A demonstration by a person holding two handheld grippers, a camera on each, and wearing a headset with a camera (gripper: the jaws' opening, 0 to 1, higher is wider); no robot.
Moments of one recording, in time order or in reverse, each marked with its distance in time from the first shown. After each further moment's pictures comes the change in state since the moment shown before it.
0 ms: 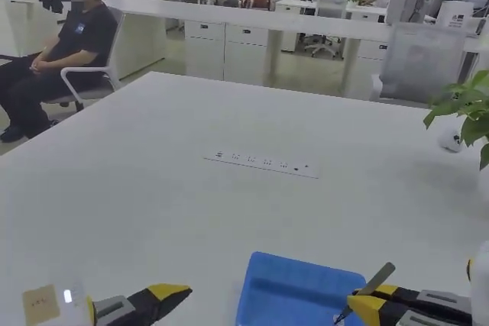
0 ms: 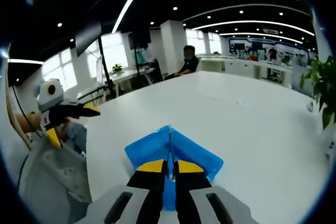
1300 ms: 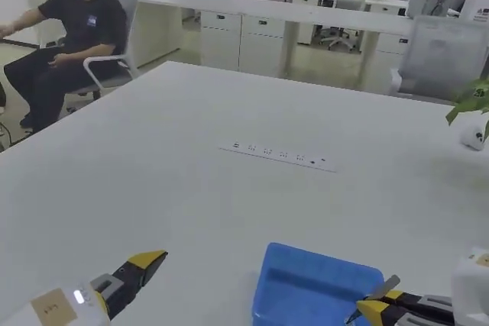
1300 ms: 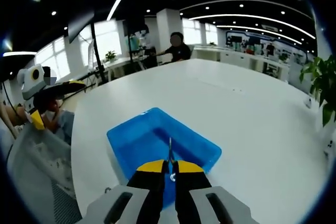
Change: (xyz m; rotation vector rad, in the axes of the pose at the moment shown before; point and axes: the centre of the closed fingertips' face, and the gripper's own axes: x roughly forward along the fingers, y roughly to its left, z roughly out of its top) left arm -0.007 0.029 0.000 0.005 -0.074 0.189; right arm 0.022 -0.013 -0.028 -0.011 0.088 -0.048
